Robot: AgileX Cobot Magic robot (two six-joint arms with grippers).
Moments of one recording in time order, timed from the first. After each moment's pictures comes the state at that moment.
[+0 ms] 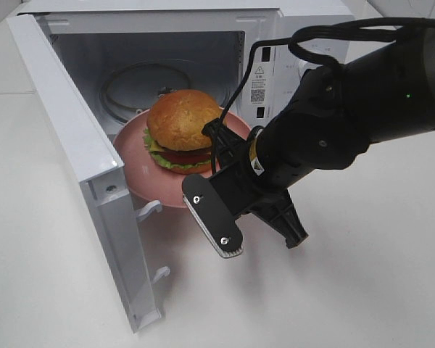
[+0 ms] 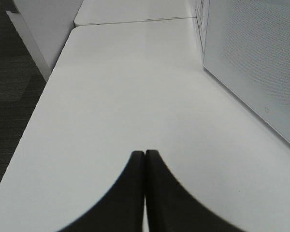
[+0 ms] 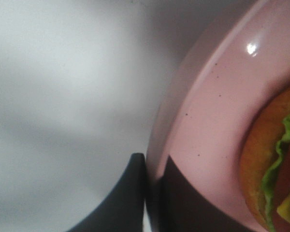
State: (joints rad) left arm 0.07 0.00 -0.50 0.04 1.05 0.08; right arm 0.80 1.81 -0.97 -0.41 0.26 -1.20
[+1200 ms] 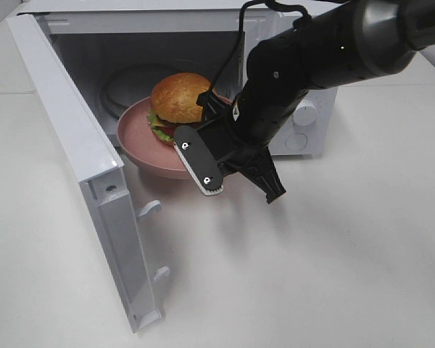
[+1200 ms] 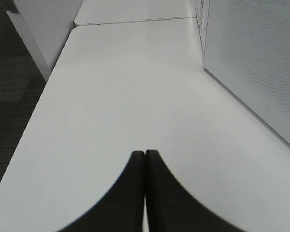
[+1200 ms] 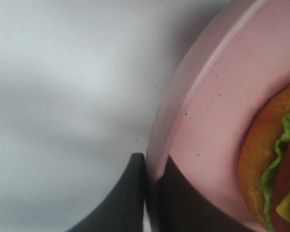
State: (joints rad) left arm 0.07 0.00 -0.50 0.04 1.05 0.08; right arm 0.68 2.00 -1.29 -0.13 0.44 -1.49
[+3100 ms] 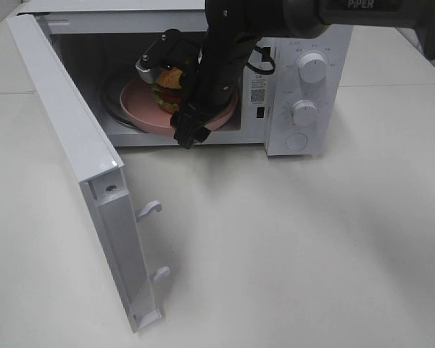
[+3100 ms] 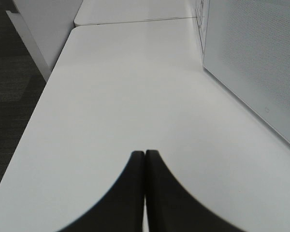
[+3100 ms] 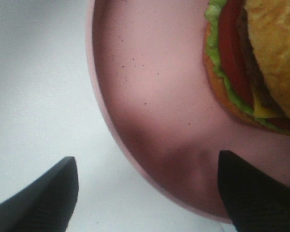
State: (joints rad) left arm 0.07 0.00 -0.50 0.04 1.05 0.08; right arm 0.64 2.27 -1.87 -0.05 0.74 -0.55
